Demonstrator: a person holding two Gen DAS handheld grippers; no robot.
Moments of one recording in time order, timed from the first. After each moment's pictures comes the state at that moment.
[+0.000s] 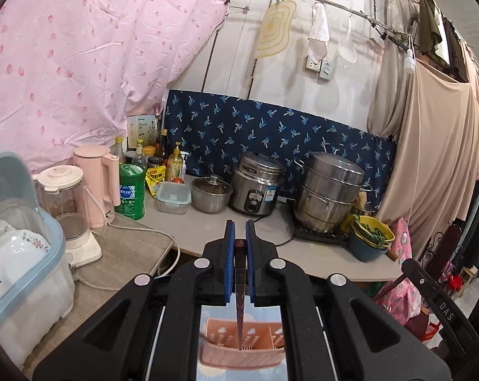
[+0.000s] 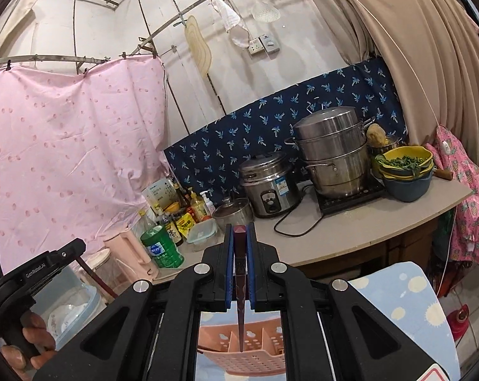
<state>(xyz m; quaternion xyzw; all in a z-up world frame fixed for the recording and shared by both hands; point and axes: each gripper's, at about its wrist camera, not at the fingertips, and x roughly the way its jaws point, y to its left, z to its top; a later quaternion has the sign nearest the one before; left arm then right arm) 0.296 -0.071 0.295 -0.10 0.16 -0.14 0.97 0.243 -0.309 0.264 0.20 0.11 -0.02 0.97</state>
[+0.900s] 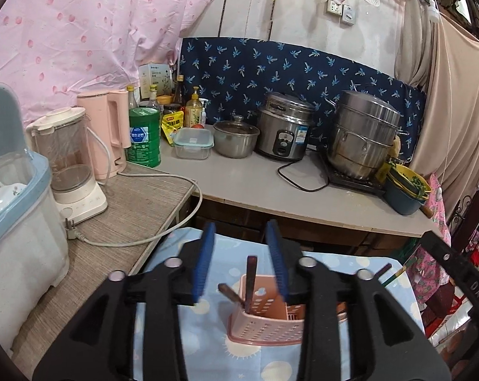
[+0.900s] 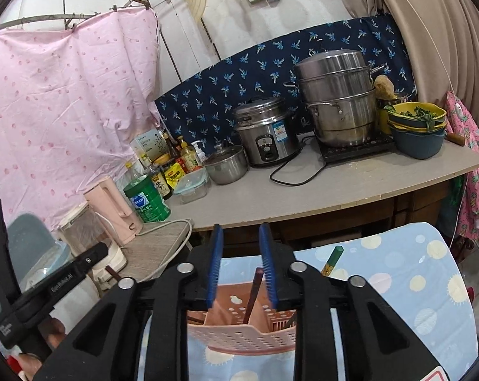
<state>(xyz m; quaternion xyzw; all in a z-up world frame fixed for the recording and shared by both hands) 0.331 -0.074 0.178 -0.05 0.25 -0.10 0.96 0.280 -0.291 0.177 0.19 0.19 -0.01 0.96</state>
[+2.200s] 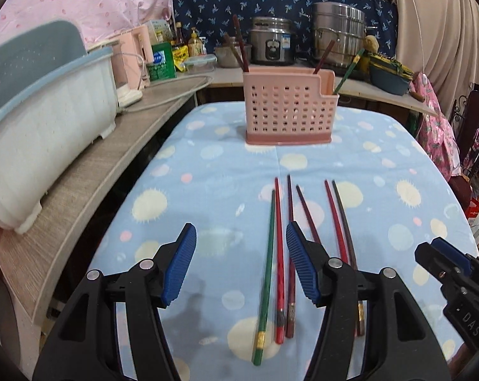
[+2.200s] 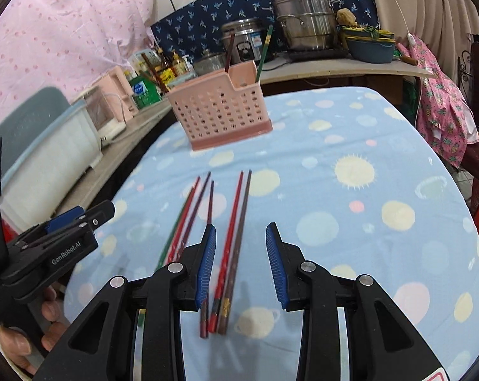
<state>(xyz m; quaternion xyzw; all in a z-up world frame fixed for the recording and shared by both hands) 0.085 -0.049 0.036 0.06 0.36 -0.09 0.93 0.019 -0.215 0.015 0.15 0.35 -0.03 0.93</state>
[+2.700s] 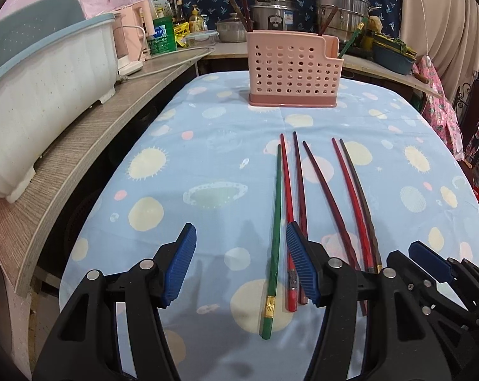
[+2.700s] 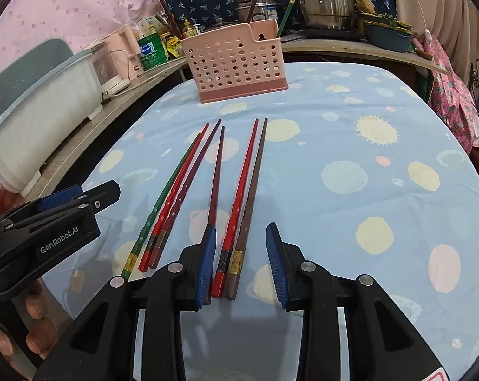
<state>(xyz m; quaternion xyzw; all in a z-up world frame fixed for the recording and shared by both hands) 0.072 -0.040 -0.002 0.06 0.40 -0.09 0.91 0.020 -0.179 -0.027 0.12 0.39 -0.02 0.91</state>
